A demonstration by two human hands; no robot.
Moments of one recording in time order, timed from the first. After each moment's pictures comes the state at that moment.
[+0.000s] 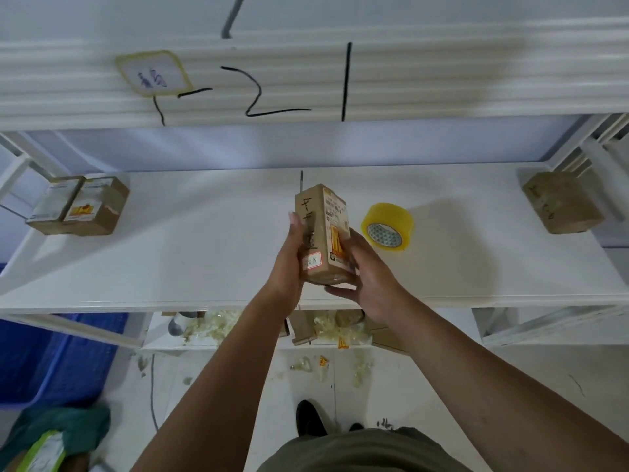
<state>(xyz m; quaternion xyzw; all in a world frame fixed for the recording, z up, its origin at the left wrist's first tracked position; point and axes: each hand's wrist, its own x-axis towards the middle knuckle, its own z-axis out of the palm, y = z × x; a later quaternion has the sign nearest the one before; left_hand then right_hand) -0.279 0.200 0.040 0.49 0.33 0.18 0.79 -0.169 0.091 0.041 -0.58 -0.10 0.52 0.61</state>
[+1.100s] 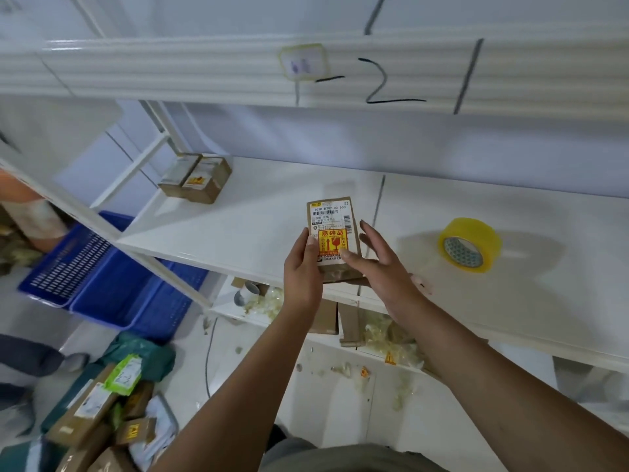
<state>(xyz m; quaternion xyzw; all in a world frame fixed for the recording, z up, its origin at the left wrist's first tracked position) -0.355 0.185 0.047 0.51 0.49 0.40 0.58 -0.217 0.134 0.033 -0.61 -0.34 0.48 0.53</state>
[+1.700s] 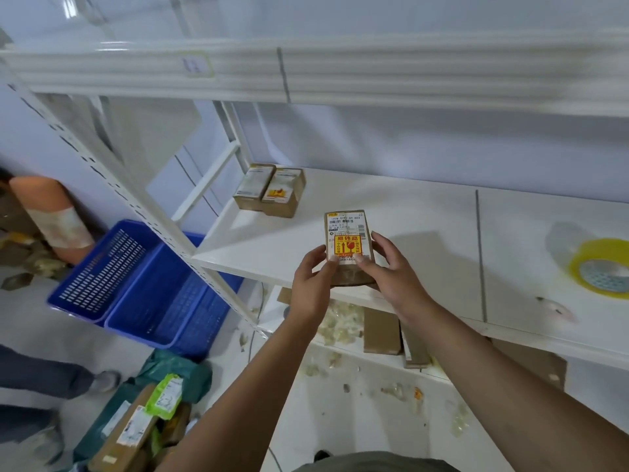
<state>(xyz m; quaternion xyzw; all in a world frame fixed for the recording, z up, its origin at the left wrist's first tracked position) -0.556 0.333 0.026 0.51 0.51 0.35 0.60 -0.402 0.278 0.029 -0.66 -0.33 0.43 0.52</state>
